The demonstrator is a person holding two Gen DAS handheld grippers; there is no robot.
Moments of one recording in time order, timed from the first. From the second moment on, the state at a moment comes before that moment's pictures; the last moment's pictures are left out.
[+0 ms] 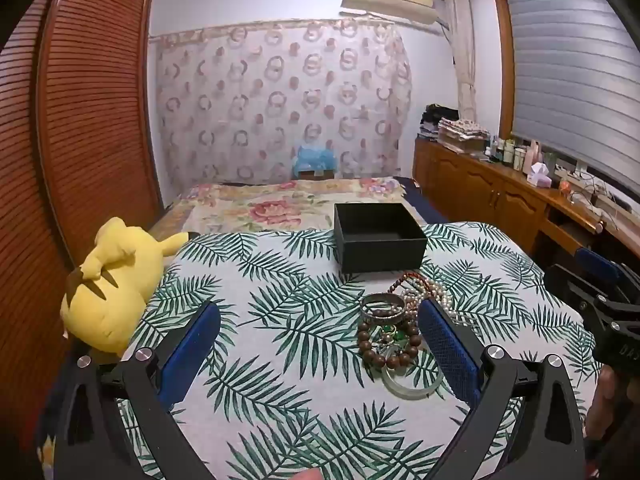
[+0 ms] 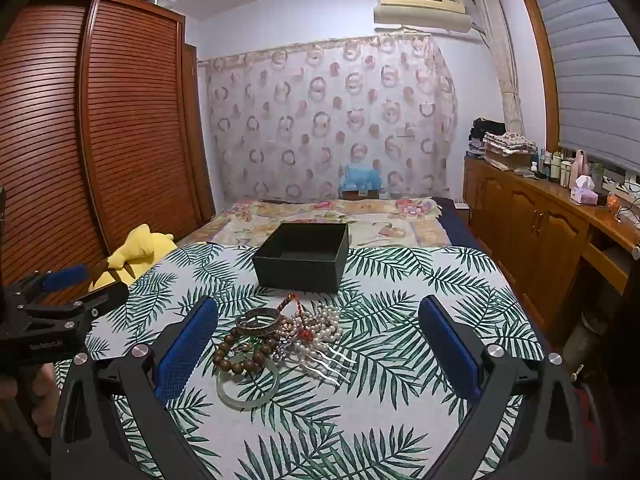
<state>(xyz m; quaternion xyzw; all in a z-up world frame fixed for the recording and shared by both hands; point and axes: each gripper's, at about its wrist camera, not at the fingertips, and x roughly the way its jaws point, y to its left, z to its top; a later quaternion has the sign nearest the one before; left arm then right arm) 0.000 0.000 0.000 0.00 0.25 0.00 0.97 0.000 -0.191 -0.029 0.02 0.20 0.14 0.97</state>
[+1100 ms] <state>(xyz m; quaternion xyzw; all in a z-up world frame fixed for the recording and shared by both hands) 0.000 0.000 0.000 0.00 0.25 0.00 0.97 -0.001 -0.194 -0.025 0.02 0.20 0.14 0.97</state>
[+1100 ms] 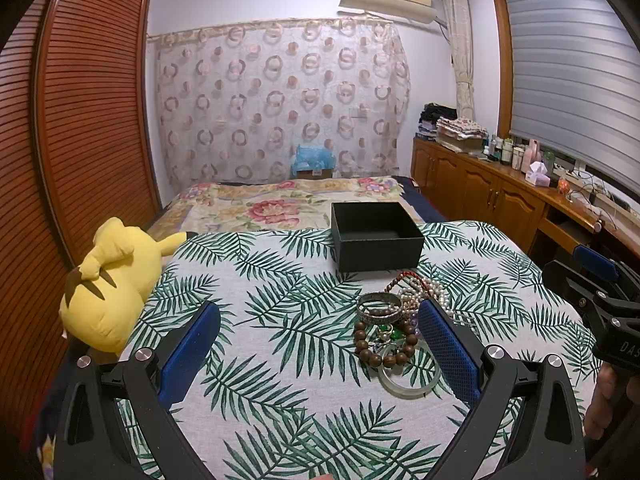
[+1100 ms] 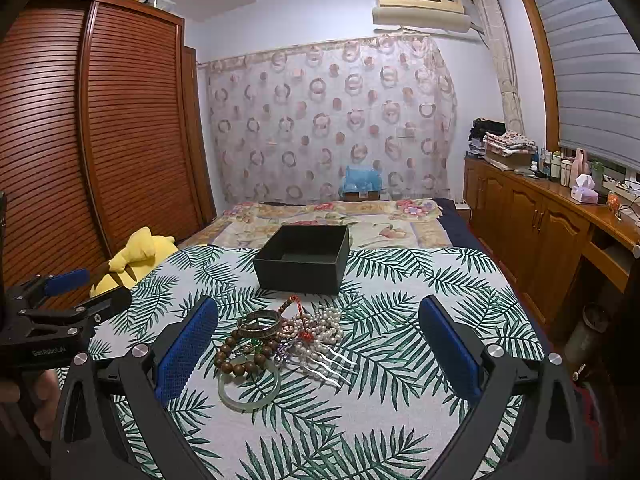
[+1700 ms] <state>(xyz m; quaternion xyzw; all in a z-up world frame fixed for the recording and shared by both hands) 0.000 0.000 0.000 0.00 0.25 0.00 0.97 -0.001 -0.193 -0.026 0.02 0.20 0.14 0.97</state>
